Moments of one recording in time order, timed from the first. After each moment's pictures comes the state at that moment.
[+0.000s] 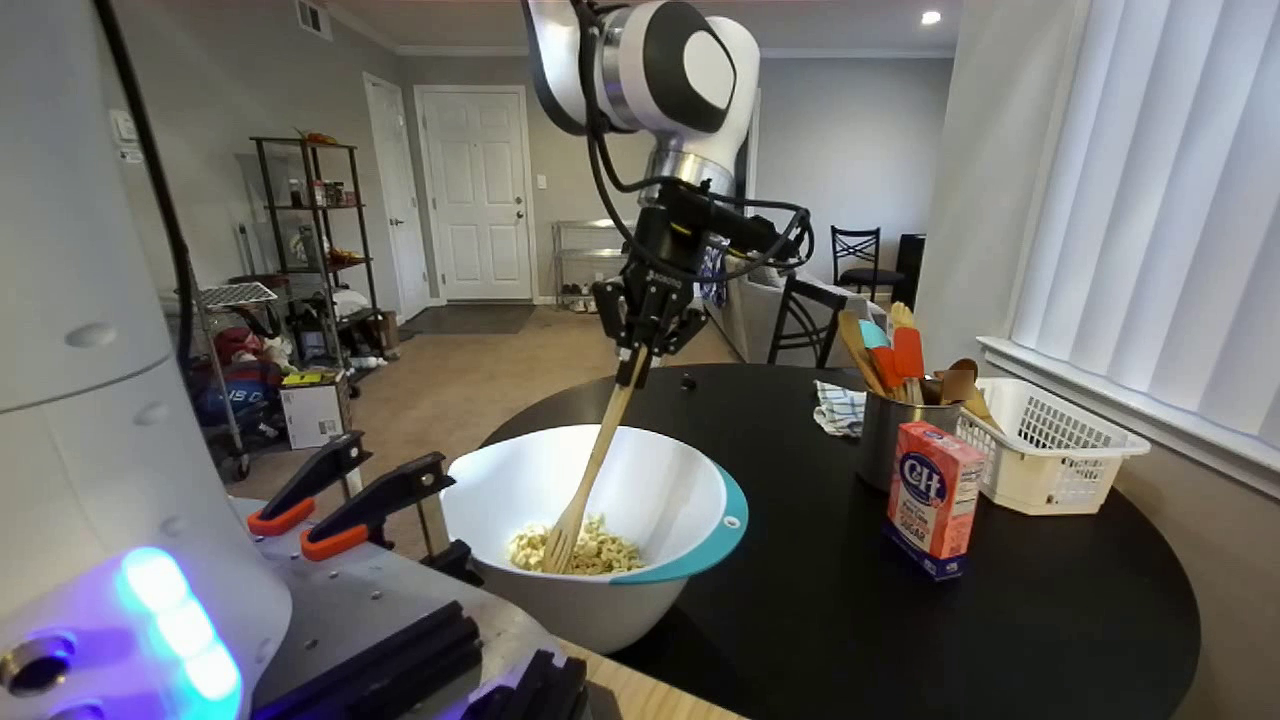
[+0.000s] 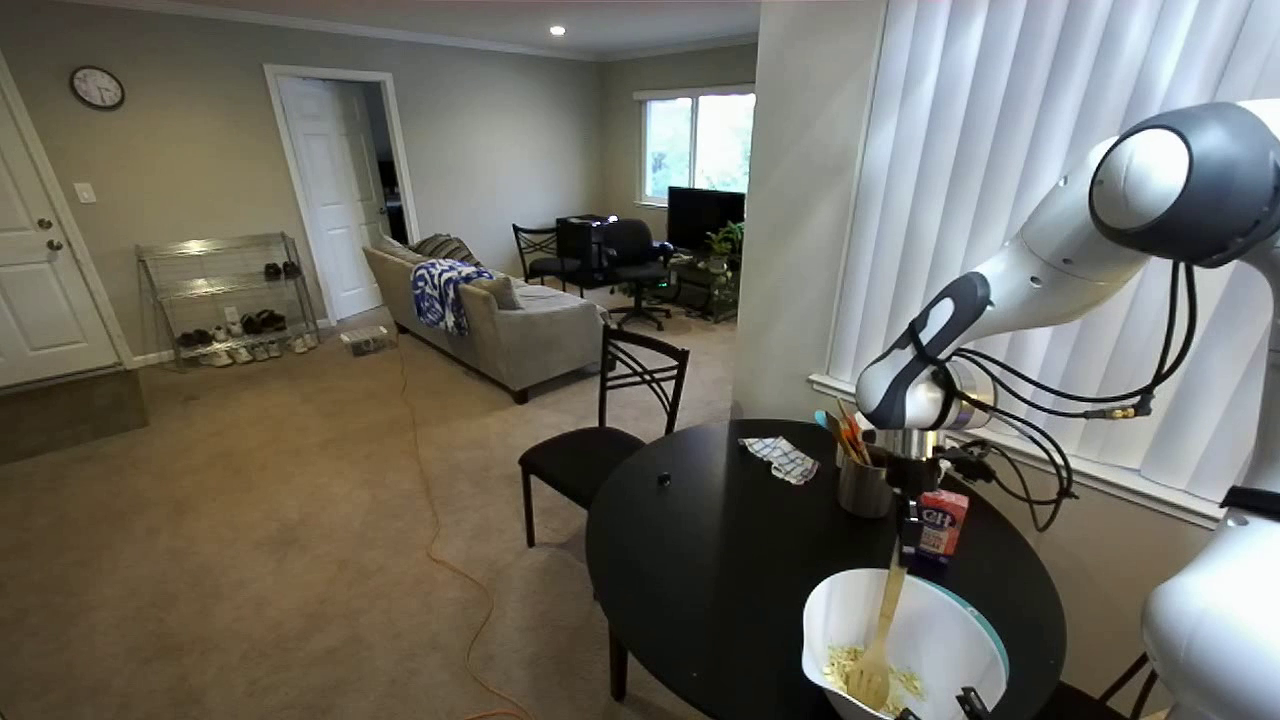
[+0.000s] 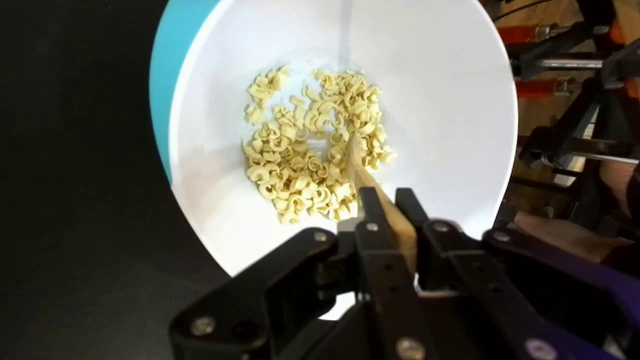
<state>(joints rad) -0.20 0.30 0.03 -2.37 0.08 2.30 -1.15</state>
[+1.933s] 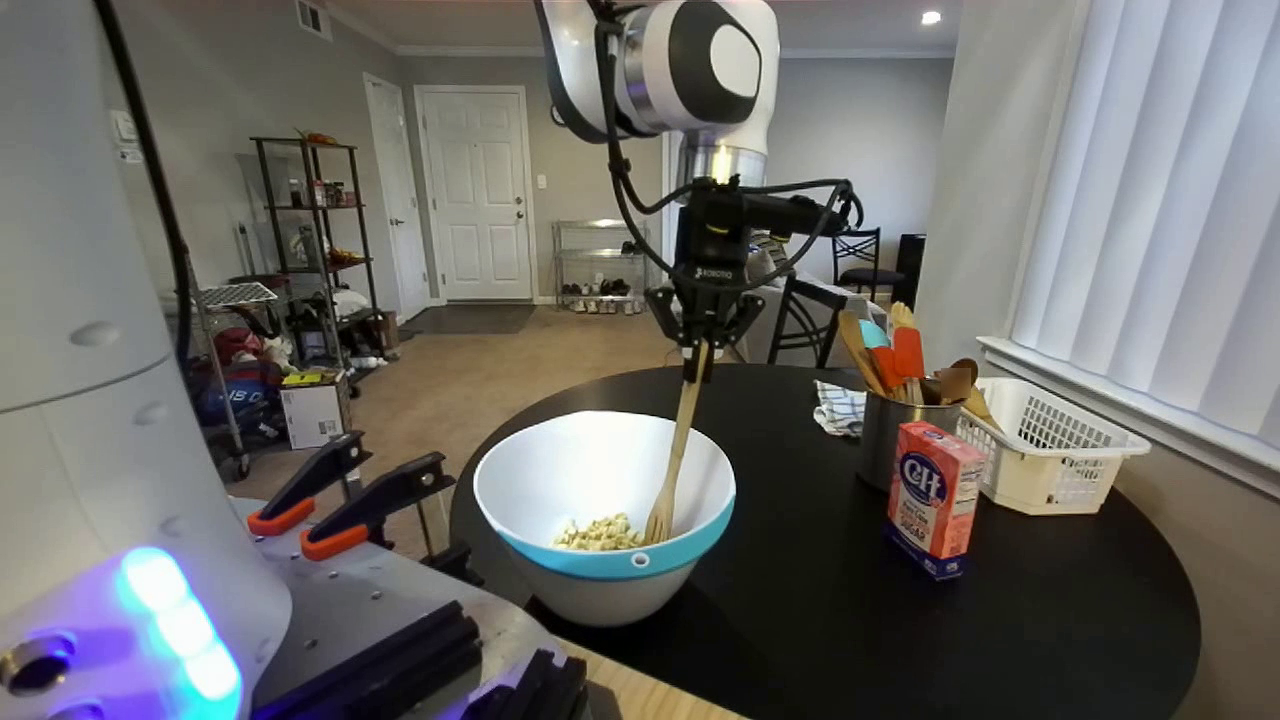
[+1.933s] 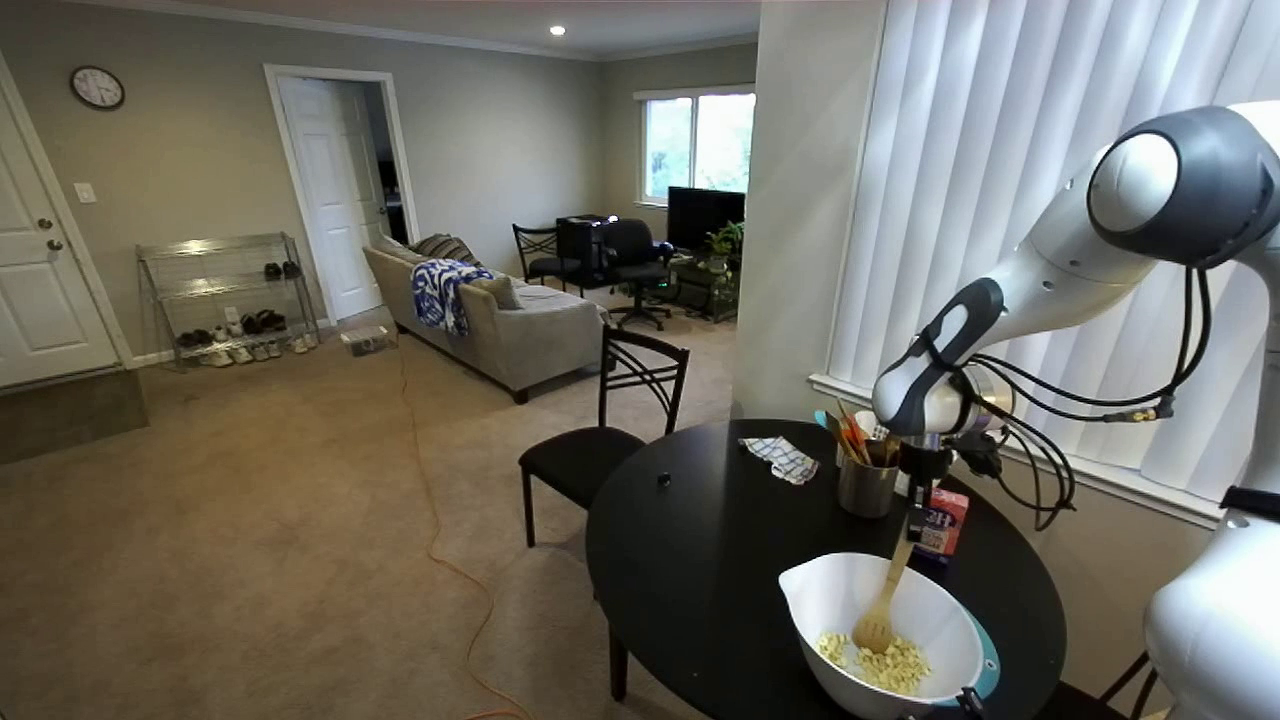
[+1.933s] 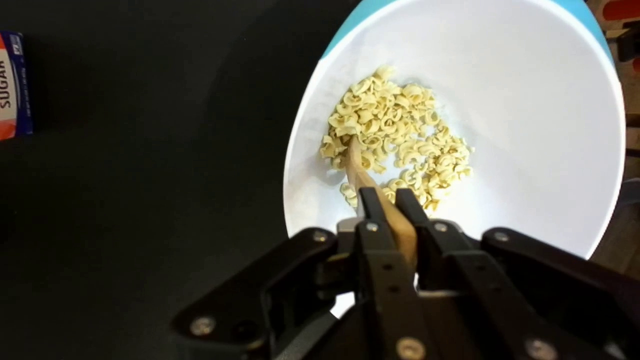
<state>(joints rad) -0.18 0.31 -0.06 -2.38 -0.01 2.51 -1.01</state>
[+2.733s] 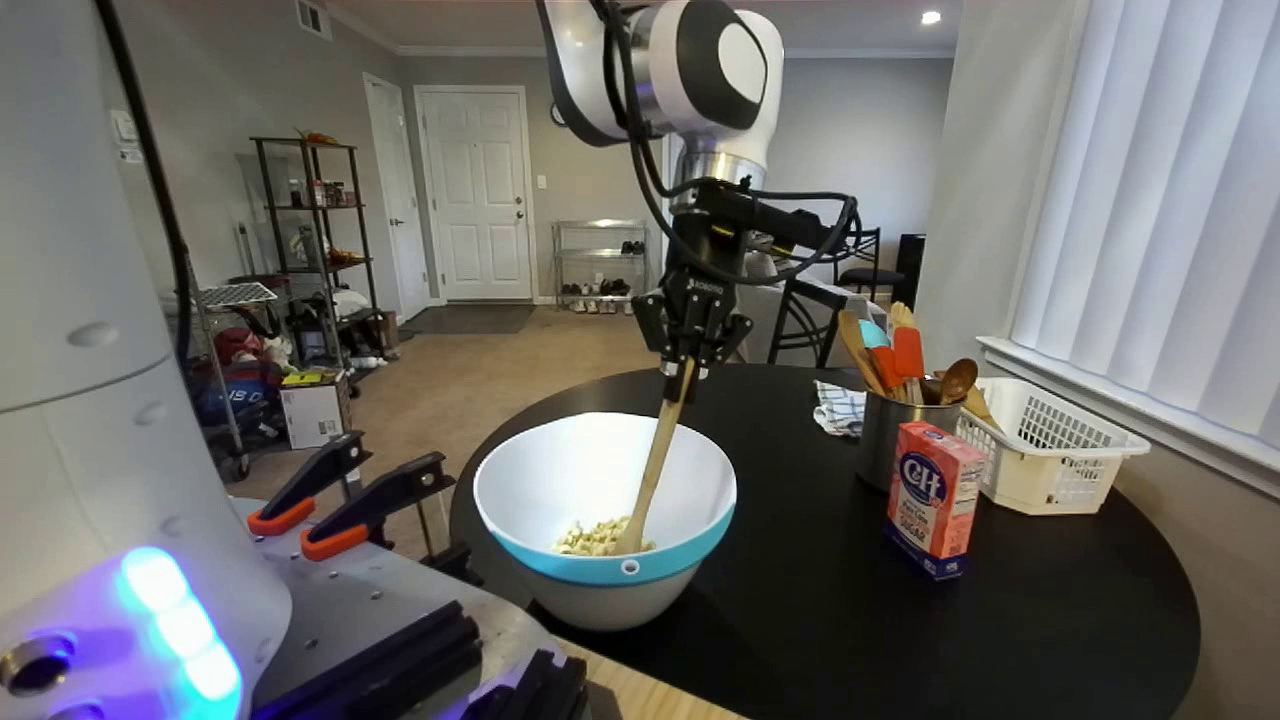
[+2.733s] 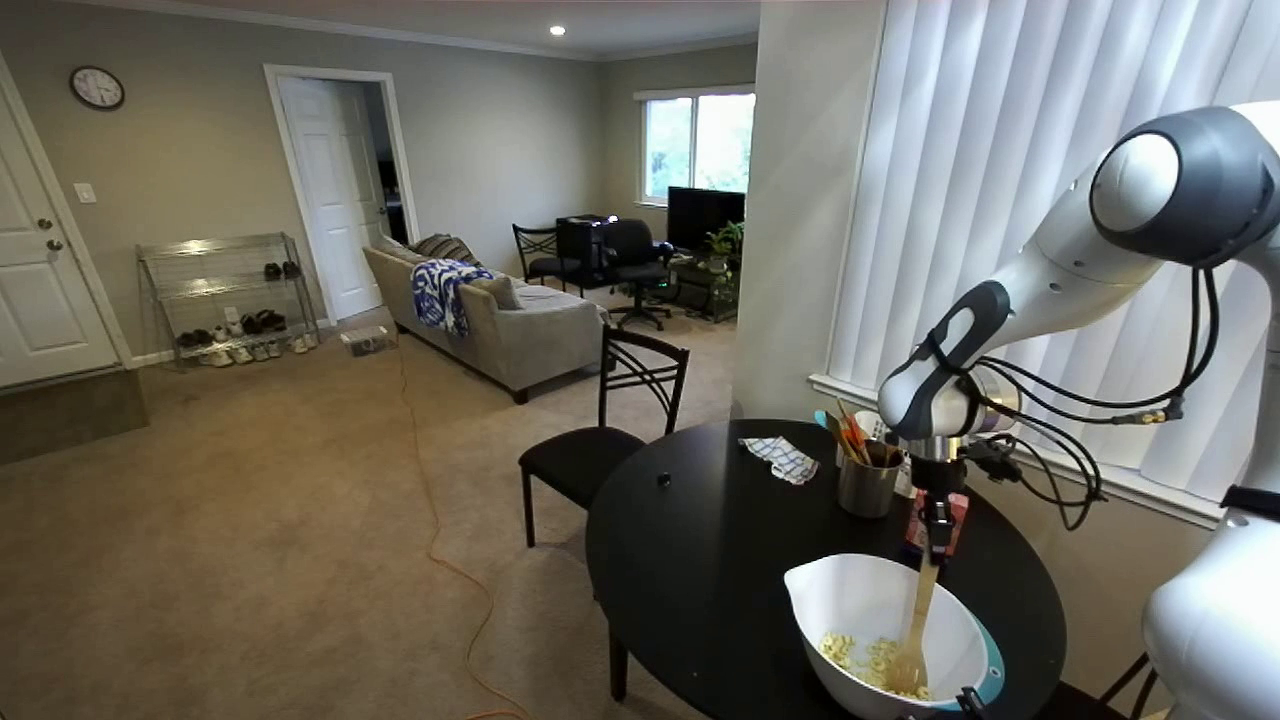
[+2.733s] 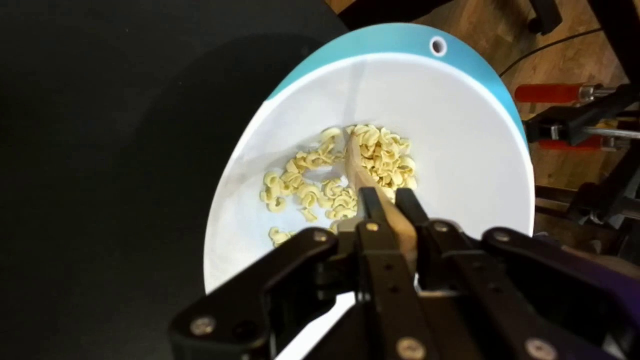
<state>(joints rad) -0.20 0.31 -0.06 -2.38 -0.05 2.35 -1.11</state>
